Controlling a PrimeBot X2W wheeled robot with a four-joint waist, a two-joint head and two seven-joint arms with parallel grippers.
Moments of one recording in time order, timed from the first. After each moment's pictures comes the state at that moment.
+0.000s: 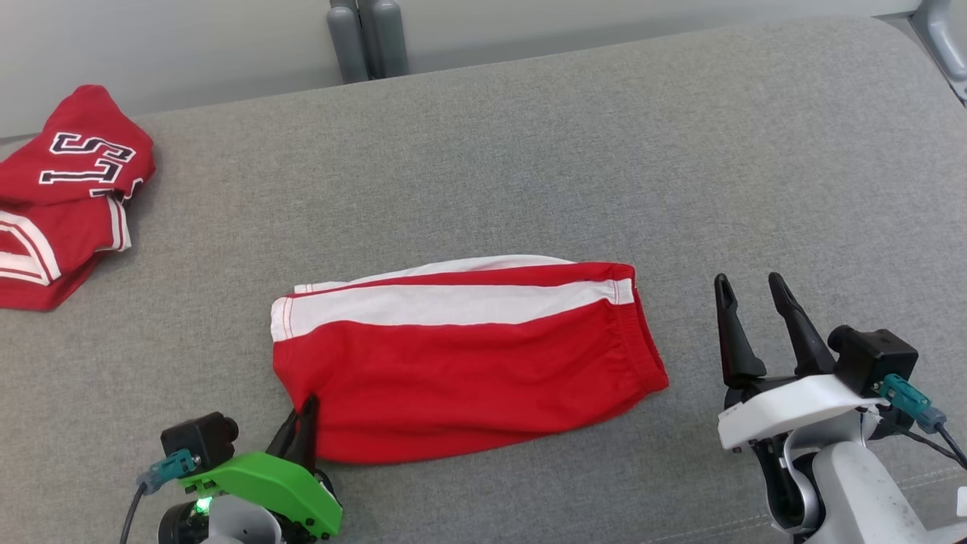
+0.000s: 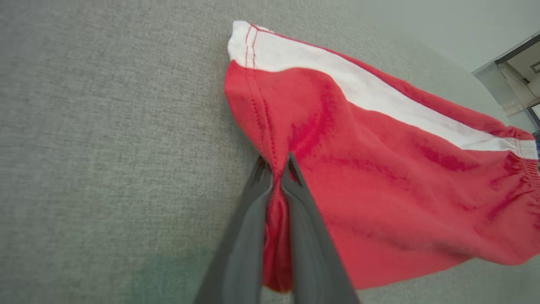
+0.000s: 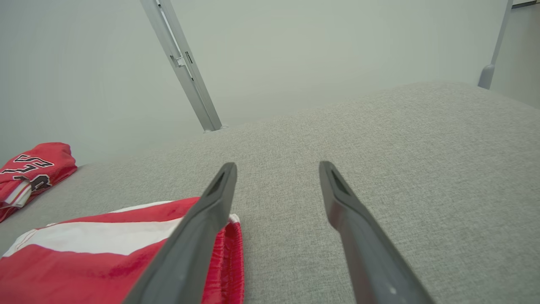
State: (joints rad) left arm -0.11 0.24 -0.38 0.30 -0.83 0.07 -0.04; right arm -0.17 -0.09 0.07 0.23 0.33 0.13 -0.24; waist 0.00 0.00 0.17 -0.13
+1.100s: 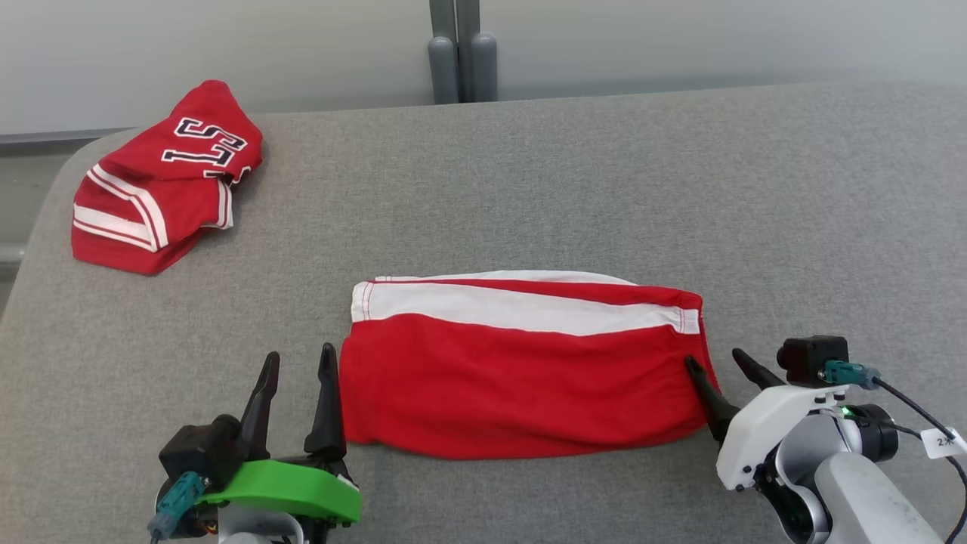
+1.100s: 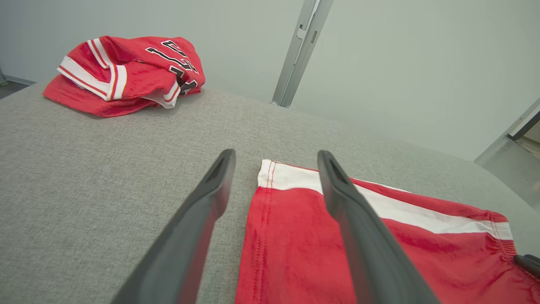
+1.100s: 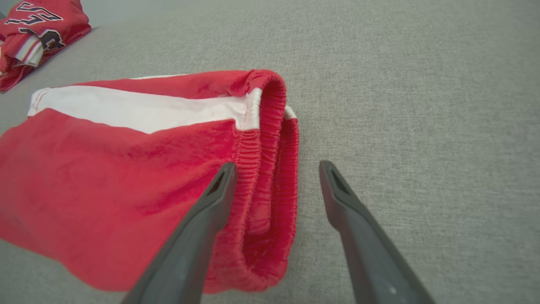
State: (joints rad) left arm -0.06 0.15 -0.31 0.17 -0.57 0.08 -0.26; right arm -0.20 -0.21 0.20 0.37 0.41 0.13 0.09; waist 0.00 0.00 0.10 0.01
